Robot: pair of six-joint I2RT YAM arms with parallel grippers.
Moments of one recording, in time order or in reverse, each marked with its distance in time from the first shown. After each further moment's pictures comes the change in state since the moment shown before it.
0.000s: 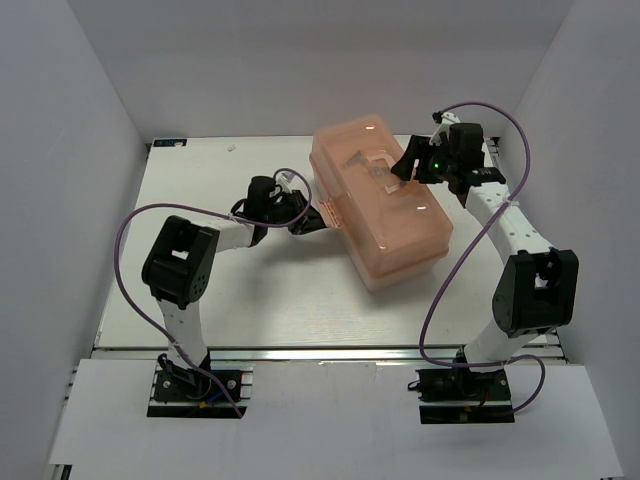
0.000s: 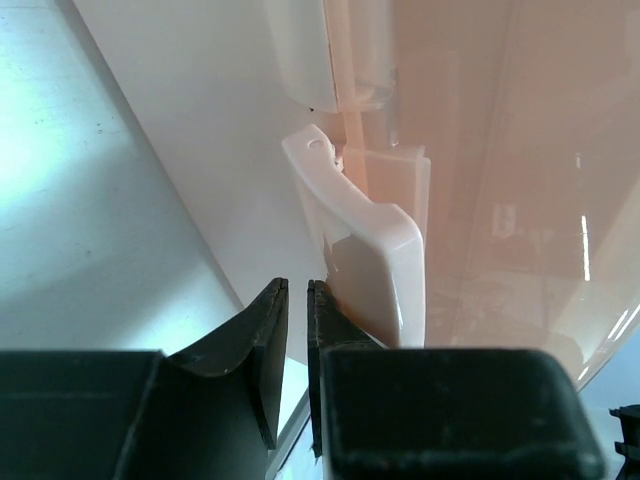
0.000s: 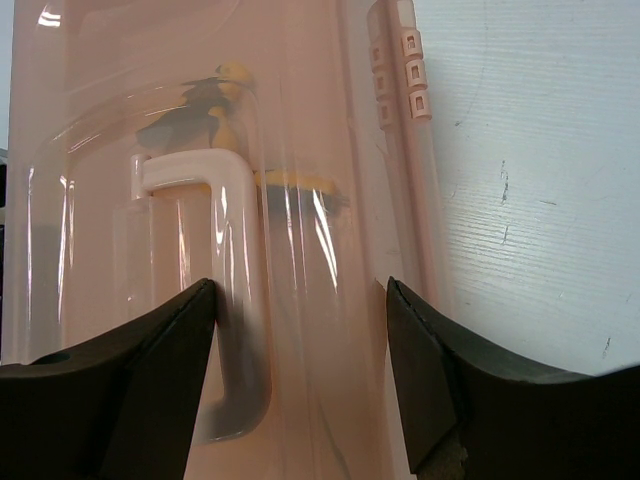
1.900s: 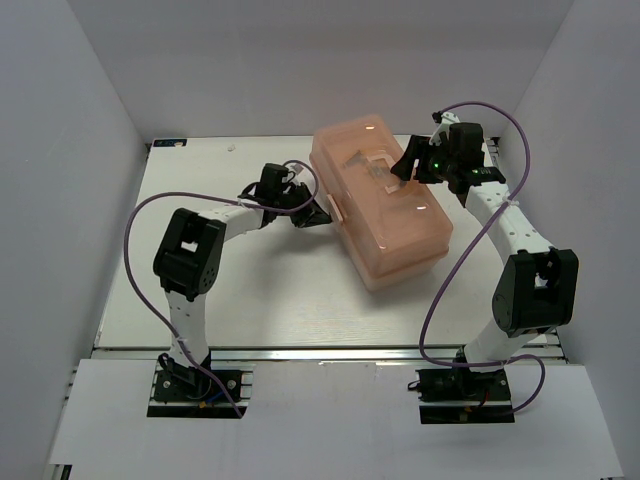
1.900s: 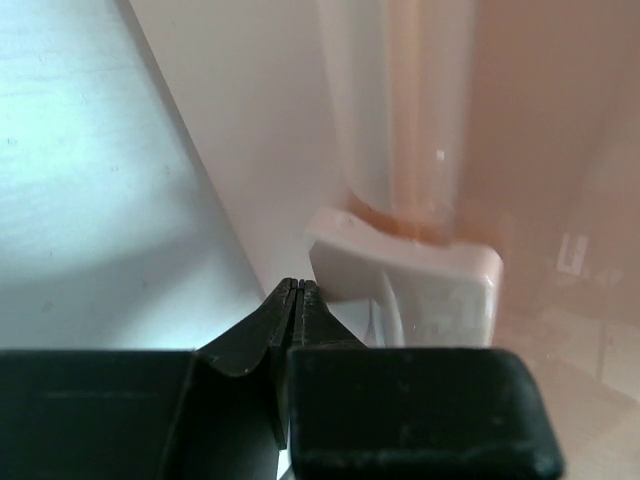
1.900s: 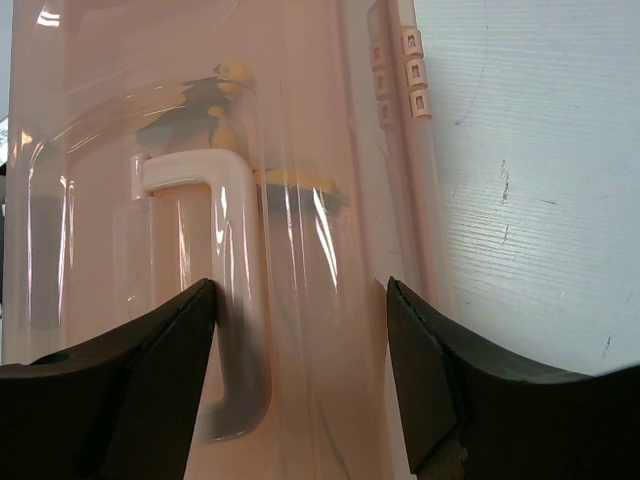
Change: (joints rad) left arm -0.021 0.076 0.236 -0.362 -0.109 0.135; right arm 0.003 0.004 0.005 -0.005 -0.001 0.000
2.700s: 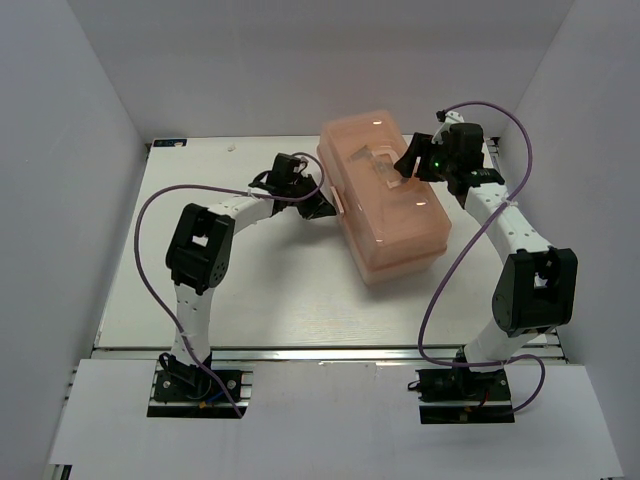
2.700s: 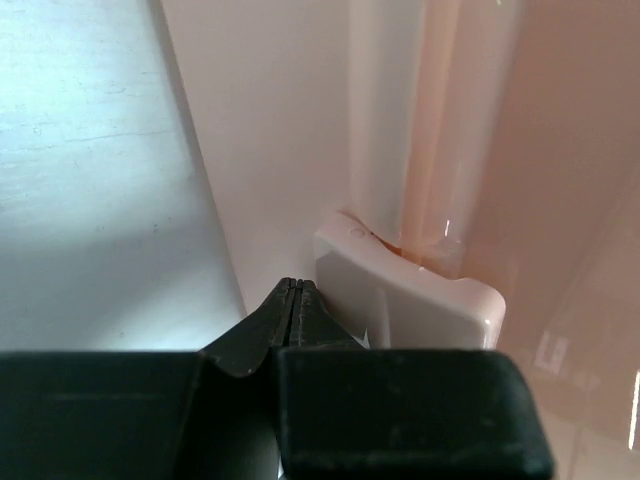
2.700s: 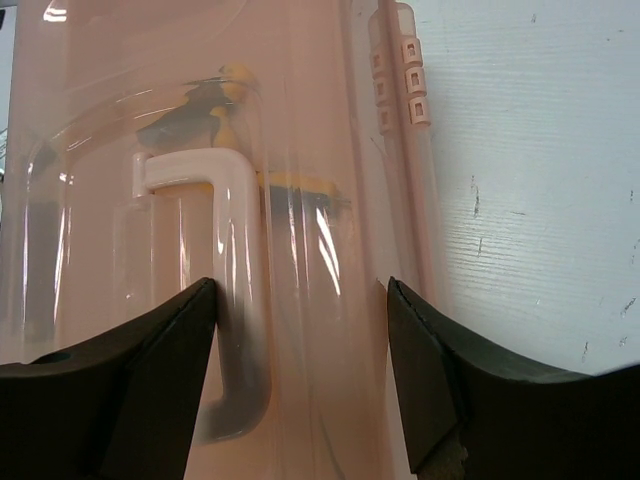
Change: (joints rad) left arm -0.032 0.105 0.203 -0.134 -0.090 -0.061; right arm 0.006 0.004 -0.019 0.055 0.063 0.024
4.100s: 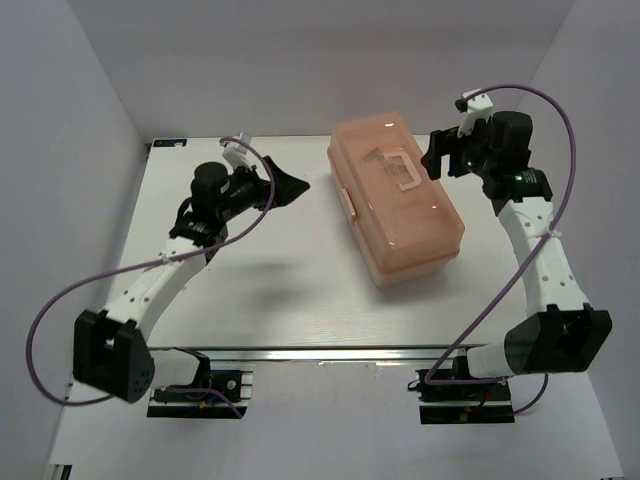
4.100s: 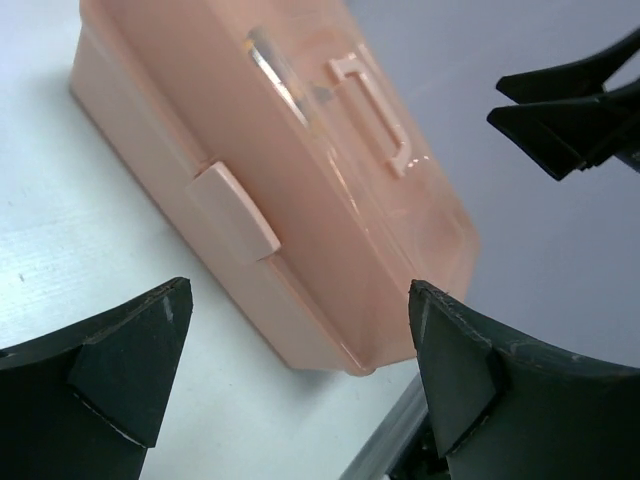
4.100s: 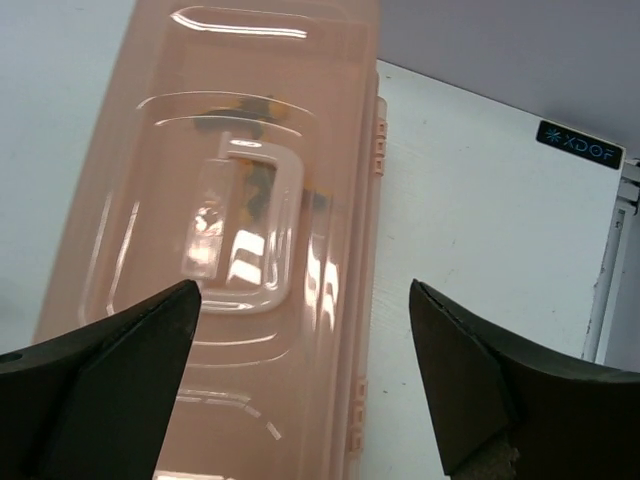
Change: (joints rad) left arm 0.098 -0.784 -0.475 0.231 -0.068 0.251; right arm -0.075 -0.241 0.095 -0.217 -0.047 -0.416
